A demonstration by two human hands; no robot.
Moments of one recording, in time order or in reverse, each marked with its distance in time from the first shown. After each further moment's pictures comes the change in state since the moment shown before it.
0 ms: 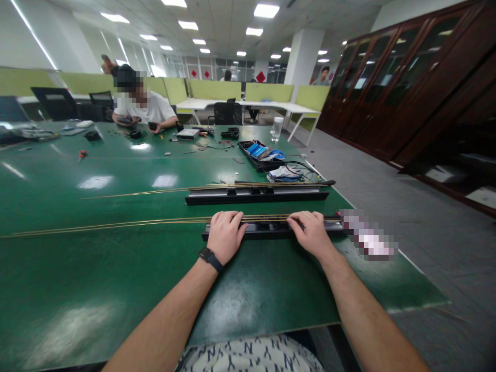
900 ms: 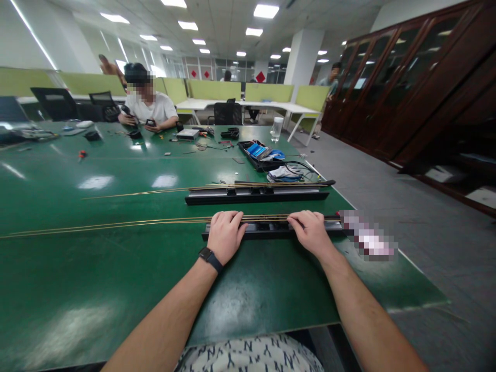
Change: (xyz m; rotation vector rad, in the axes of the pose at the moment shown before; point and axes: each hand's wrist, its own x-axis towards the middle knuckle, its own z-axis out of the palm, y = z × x) left_hand -0.001 -0.002 0.003 -0.013 -0.001 -0.001; right_hand -0.001 0.004 0.002 -0.020 0.001 0.002
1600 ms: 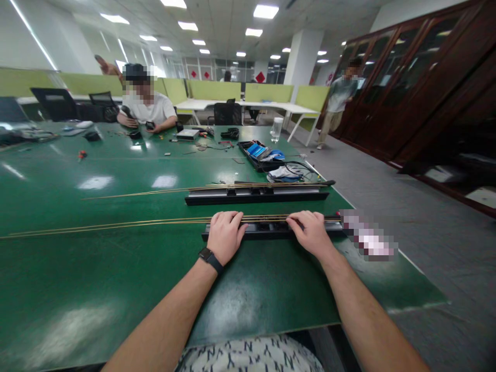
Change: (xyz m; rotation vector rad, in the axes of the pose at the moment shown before) left_hand 0.000 0.001 -0.001 0.013 -0.002 0.001; right_hand 0.001 -0.003 -0.002 0.000 0.003 -0.004
